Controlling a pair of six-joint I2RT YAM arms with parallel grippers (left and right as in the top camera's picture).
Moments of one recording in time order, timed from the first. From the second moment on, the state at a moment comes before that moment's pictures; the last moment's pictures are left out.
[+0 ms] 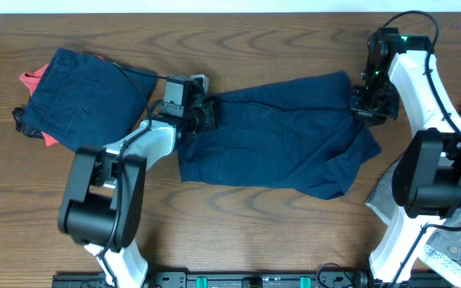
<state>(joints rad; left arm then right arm) -0.25 1.88 1.01 -0.03 0.32 -0.37 -0.03 2.08 1.77 -1.33 0.01 0.25</state>
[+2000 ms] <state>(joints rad) -0.25 1.46 1.01 -0.46 0.33 -0.38 -0.13 1.97 1.77 -1.21 -0.03 0.20</state>
